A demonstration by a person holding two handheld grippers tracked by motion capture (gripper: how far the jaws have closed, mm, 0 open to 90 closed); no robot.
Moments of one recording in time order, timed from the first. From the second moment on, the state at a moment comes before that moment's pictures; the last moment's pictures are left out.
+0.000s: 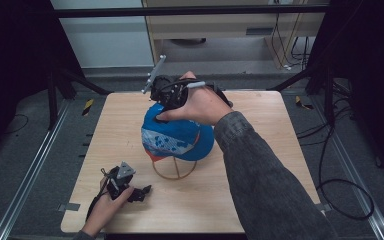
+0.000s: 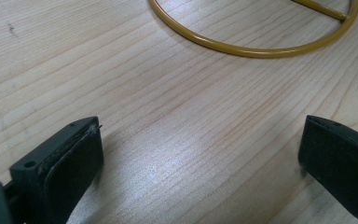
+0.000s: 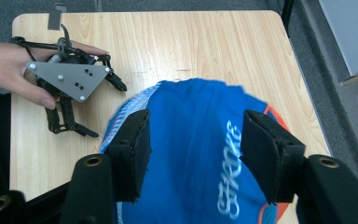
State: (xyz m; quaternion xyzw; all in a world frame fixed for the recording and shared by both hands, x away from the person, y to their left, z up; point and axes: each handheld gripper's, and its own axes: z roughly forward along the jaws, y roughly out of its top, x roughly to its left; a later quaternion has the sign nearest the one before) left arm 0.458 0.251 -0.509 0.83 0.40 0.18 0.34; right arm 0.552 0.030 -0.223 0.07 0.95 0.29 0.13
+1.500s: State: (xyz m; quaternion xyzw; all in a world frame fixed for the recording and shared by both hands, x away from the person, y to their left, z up) left arm 0.458 0.251 -0.509 0.83 0.40 0.18 0.34; right arm 0.537 -0.043 -0.233 0.14 0.91 0.36 0.16
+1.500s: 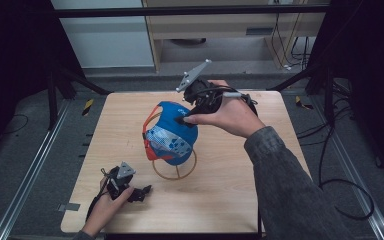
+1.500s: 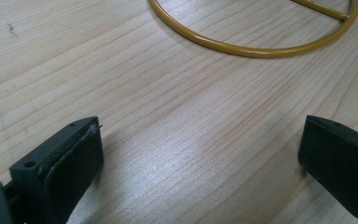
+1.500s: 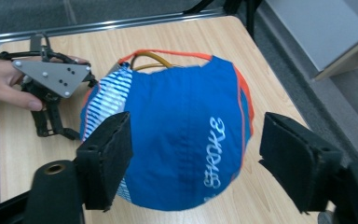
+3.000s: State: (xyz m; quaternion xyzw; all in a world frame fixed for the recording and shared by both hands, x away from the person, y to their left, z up) left arm 0.463 0.260 -0.509 0.82 0.42 0.18 0.34; right arm 0.485 -0.182 -0.389 0.33 0.82 0.42 0.21
